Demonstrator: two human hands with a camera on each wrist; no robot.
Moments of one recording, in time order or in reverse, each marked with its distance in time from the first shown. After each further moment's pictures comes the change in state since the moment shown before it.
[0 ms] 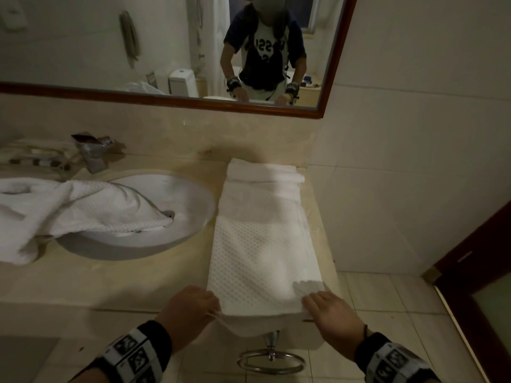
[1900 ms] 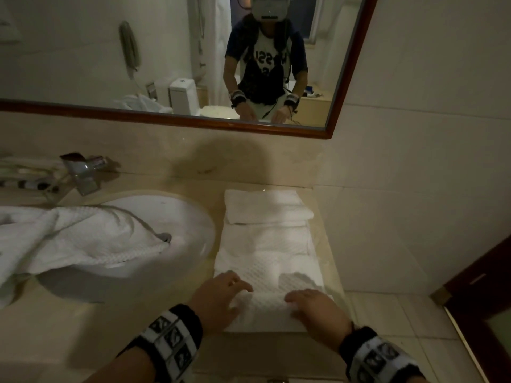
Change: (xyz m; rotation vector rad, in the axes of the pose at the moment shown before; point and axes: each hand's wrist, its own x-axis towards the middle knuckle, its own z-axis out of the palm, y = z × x) left_hand 0.108 -0.023 -0.027 -0.091 -0.247 -0.116; right_hand 0.104 0.020 -0.019 0.190 -0.182 0.042
